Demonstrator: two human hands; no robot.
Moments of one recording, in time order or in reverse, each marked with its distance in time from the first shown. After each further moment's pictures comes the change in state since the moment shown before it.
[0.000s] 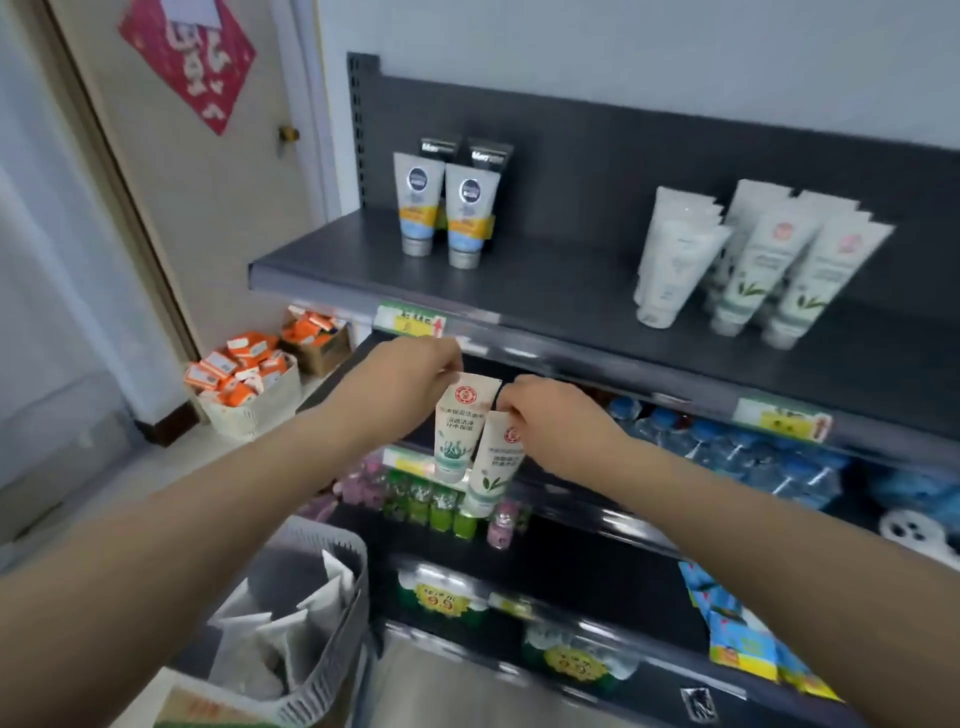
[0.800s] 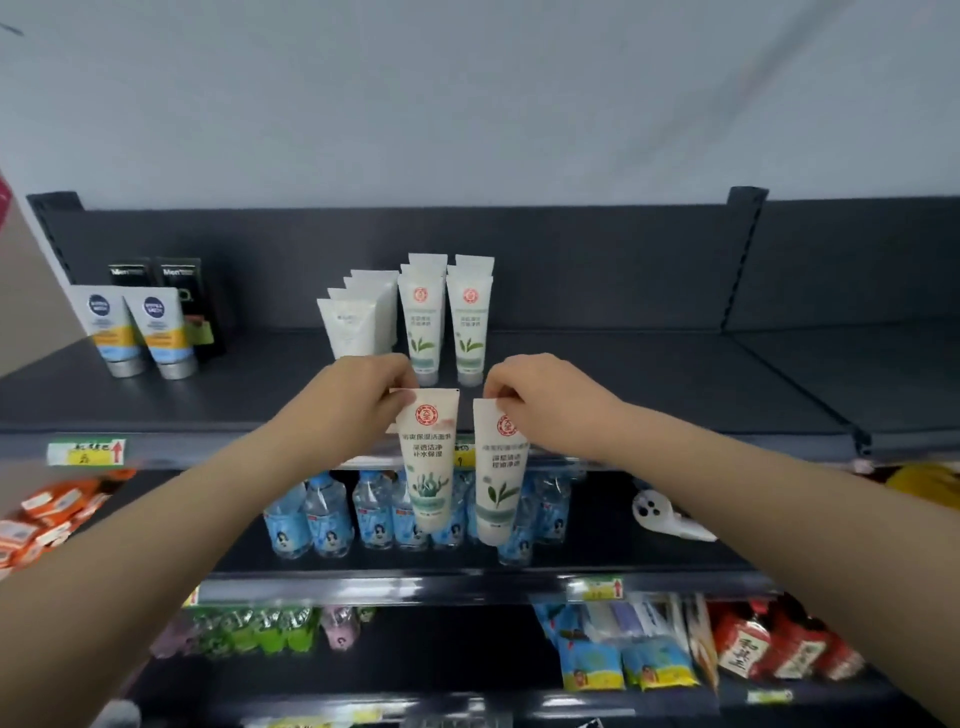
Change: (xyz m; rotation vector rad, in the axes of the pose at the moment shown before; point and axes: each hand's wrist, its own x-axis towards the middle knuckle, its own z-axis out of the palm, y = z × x) left_hand 0.103 0.288 0.028 -0.073 -0.009 0.242; right_hand -0.201 0.241 -0.143 0.160 0.156 0.243
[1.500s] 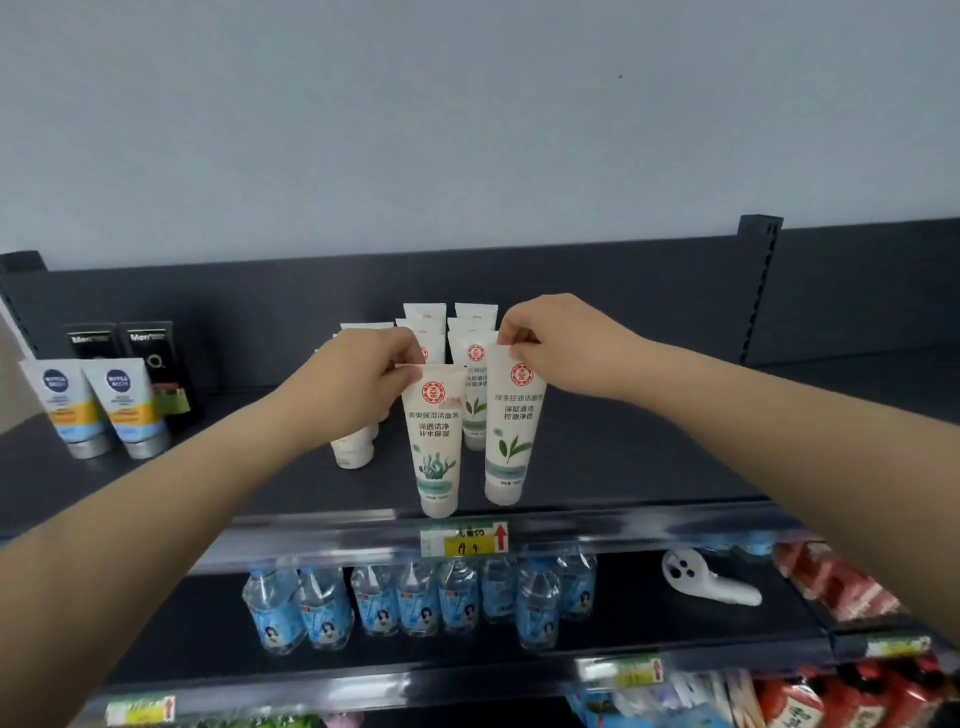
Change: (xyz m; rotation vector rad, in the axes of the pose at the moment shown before) left_hand 0.099 -0.026 -0.031 -0.014 0.032 0.039; right_hand 0.093 0.026 -0.062 -0.037 0.172 0.005
